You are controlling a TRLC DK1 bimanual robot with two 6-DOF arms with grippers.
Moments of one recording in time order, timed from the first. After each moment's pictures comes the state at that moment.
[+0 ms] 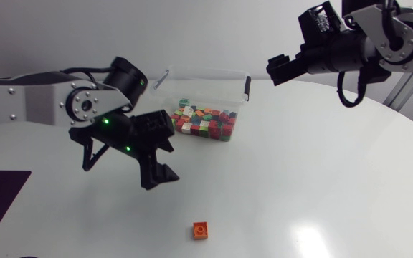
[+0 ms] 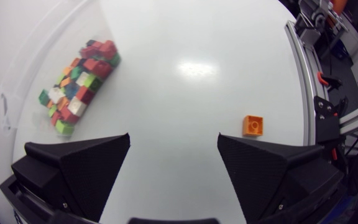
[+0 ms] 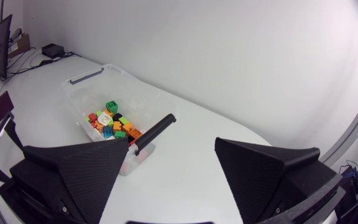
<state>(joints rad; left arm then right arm) -0.49 1.60 1.08 -0.62 0.34 0.80 0.26 1.47 1.24 -0.26 0.01 -0.23</state>
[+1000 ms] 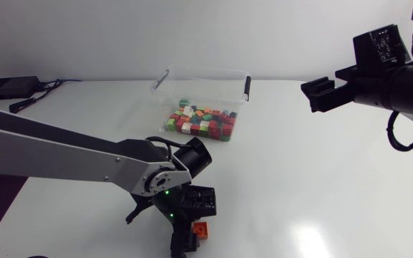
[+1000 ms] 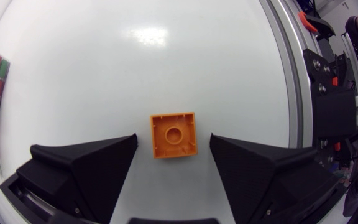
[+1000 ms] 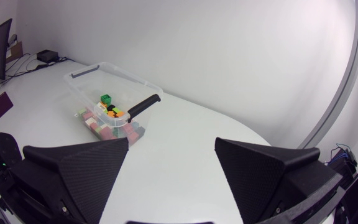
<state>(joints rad) -0.82 1.85 0.97 -0.52 0.28 0.73 0.19 1.10 0.92 -0.24 0.01 -0.23</state>
